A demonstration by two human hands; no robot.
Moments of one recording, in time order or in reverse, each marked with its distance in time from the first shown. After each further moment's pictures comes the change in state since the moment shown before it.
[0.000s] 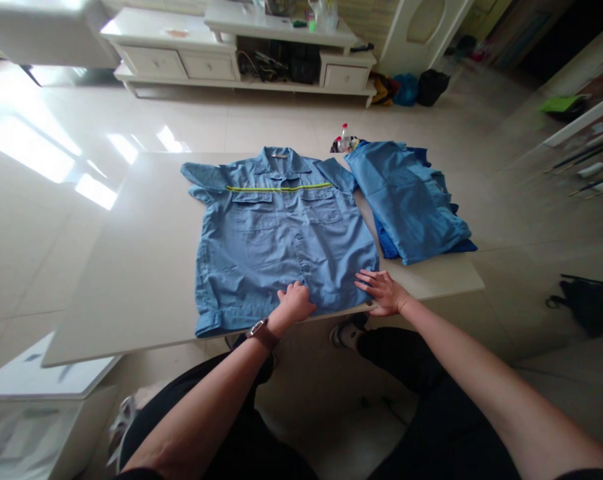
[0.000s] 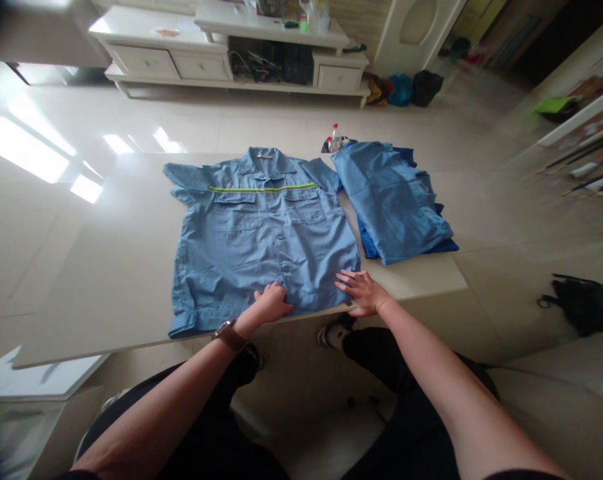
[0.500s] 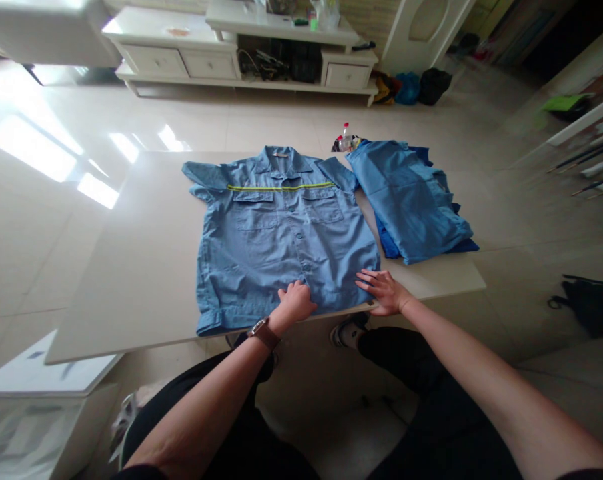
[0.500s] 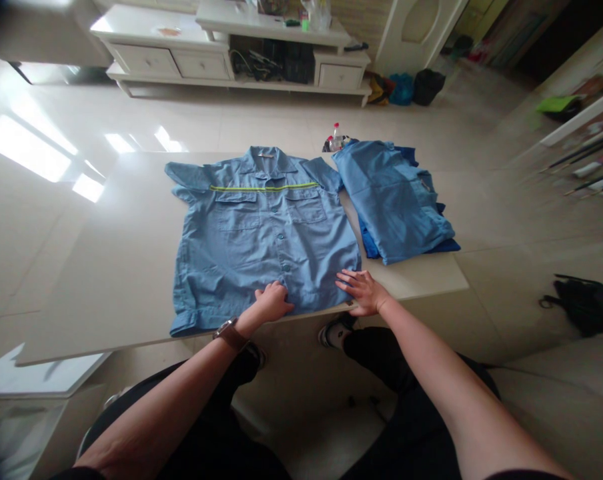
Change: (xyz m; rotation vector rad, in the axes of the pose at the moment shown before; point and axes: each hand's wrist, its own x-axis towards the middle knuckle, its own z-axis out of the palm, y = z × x) left_hand 0.004 -0.003 0.005 0.007 0.023 0.011; right_hand 0.001 0.000 -0.002 0.008 0.003 -0.010
